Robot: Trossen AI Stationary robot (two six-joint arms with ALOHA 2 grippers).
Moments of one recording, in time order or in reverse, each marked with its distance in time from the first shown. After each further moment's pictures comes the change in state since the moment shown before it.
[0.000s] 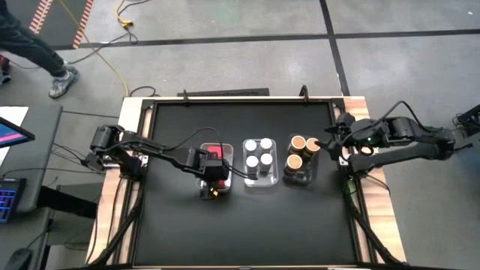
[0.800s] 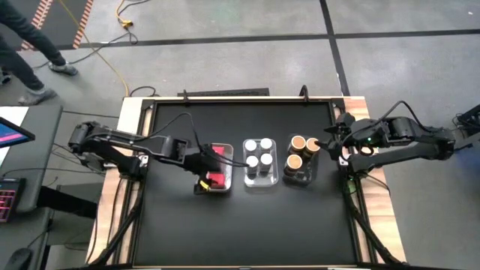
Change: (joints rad) left arm 0.000 -0.250 0.027 -0.006 -0.001 -0.009; right arm 0.000 0.000 0.000 0.000 -0.002 0.005
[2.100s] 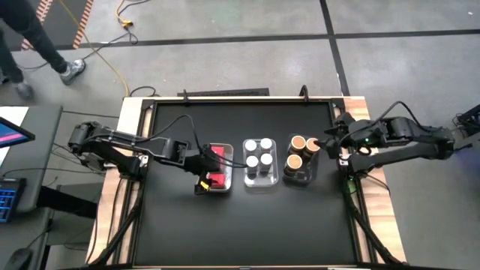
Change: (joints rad) left arm 0.000 -0.004 -0.060 0.053 -0.025 -0.015; right arm 0.000 0.022 0.000 -0.020 0.002 0.122
